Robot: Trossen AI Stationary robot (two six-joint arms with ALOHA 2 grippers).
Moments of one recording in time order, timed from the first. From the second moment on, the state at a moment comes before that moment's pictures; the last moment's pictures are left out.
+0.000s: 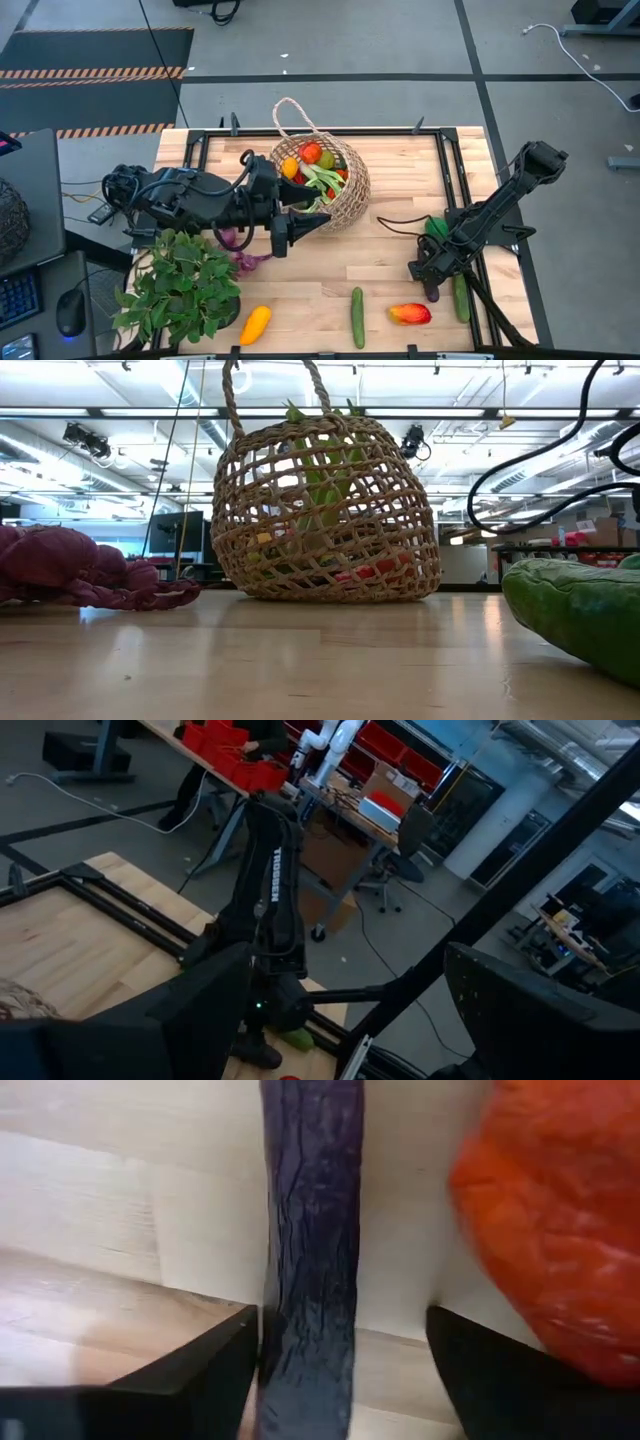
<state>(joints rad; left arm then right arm) -0.41 1.64 2.17 -0.65 -0.55 -0.66 0.74 1.25 0.45 -0.52 -0.11 2.17</state>
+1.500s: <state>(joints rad) -0.44 1.56 2.17 -0.65 -0.59 -0.57 0.11 1.20 1.39 -0.55 0.54 0.76</state>
